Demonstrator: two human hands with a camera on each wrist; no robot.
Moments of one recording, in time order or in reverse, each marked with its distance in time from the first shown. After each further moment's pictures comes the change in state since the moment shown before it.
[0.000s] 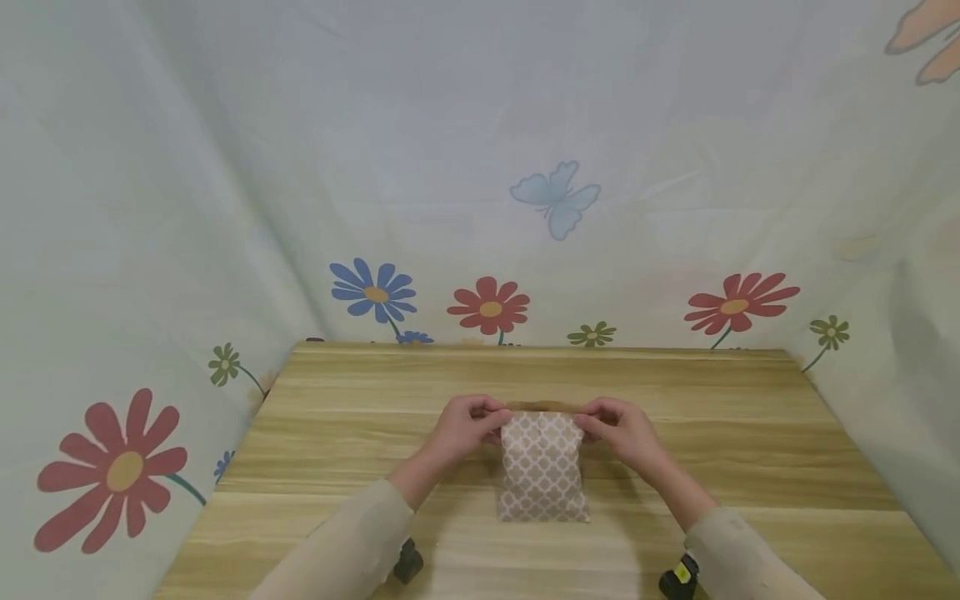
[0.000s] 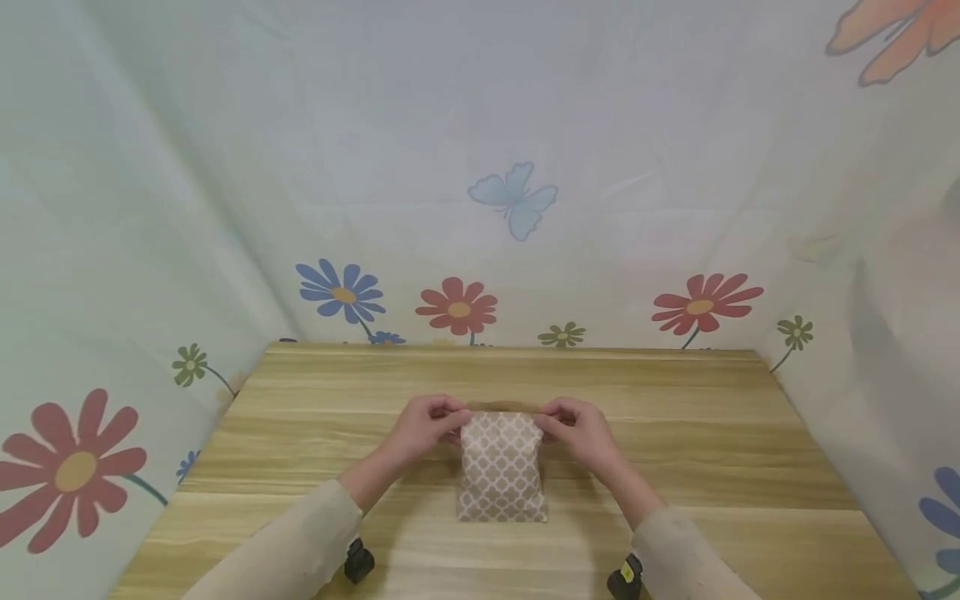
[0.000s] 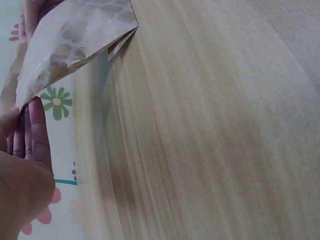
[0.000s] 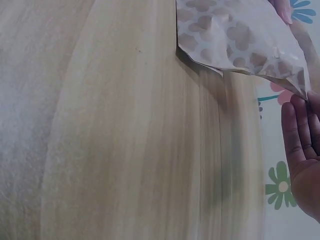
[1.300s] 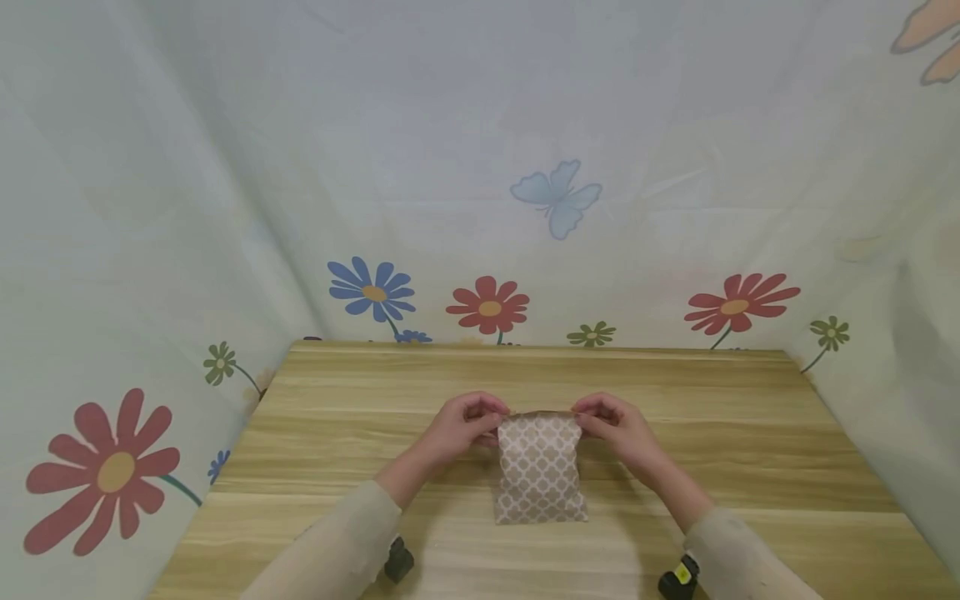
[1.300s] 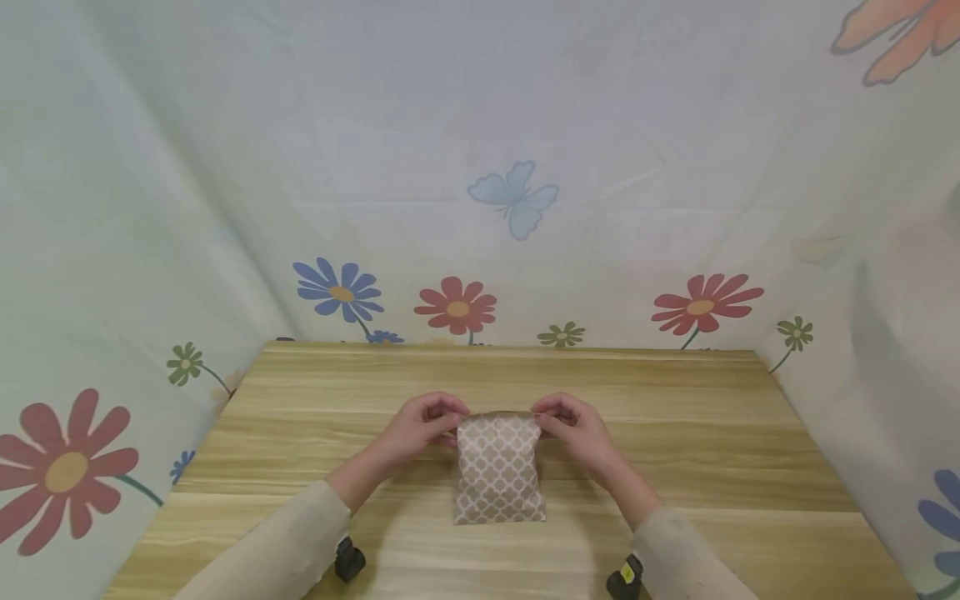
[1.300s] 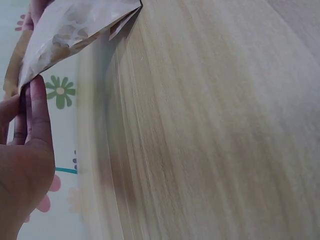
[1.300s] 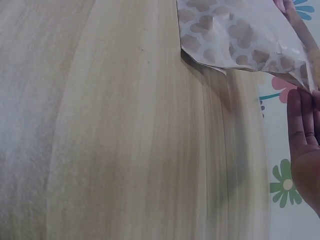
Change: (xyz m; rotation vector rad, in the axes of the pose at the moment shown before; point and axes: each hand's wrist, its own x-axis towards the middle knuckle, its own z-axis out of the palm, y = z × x) left_hand 0.001 -0.007 -0.014 -0.054 -0.142 0.024; right_hand 0.005 0.012 0.002 0.193 -0.060 -0.022
